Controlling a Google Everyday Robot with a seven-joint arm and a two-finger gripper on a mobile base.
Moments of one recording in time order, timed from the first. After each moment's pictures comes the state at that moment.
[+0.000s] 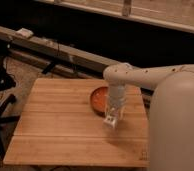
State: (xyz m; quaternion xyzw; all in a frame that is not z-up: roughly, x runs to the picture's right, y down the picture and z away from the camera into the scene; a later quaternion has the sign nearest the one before) arm 0.101 0.142 0.772 -0.24 0.38 0.75 0.49
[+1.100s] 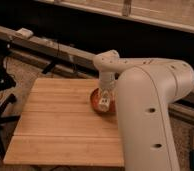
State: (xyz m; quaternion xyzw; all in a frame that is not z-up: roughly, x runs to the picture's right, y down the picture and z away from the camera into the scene) arm 0.073 0.058 0.870 -0.23 0.33 0.72 0.57
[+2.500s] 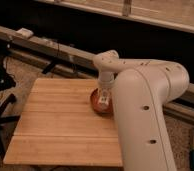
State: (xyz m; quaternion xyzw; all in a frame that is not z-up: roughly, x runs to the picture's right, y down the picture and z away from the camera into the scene) arm 0.072 0.053 0.883 -0.23 0.31 0.72 0.58
